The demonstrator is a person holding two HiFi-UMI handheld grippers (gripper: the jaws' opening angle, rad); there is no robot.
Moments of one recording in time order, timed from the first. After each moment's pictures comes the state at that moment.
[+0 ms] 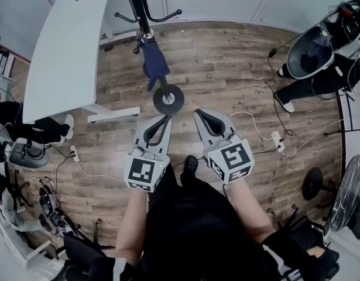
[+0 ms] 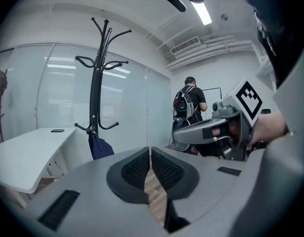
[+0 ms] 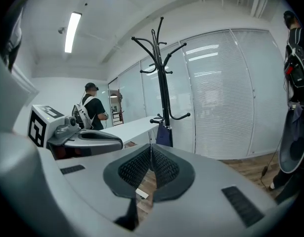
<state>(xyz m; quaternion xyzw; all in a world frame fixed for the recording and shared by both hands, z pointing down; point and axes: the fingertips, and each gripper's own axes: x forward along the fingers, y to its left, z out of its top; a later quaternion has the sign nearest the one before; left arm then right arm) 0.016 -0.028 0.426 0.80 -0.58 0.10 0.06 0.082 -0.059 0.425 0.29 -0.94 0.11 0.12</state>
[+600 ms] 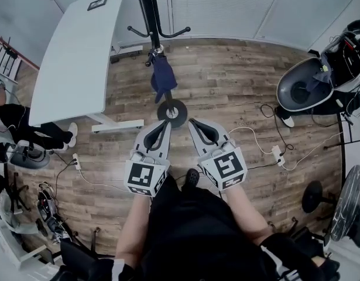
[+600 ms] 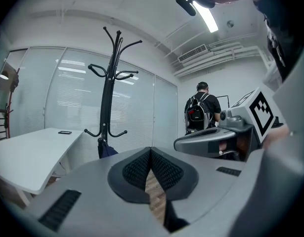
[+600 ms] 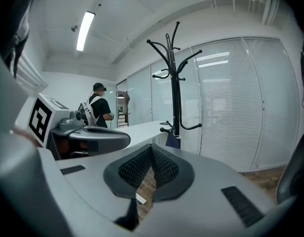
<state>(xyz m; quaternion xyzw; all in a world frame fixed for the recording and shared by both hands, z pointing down) -0.007 -0.028 0.397 0.78 -0.62 0.06 0.06 0.050 -0.046 0.402 0.26 -0.96 0.06 0.11</state>
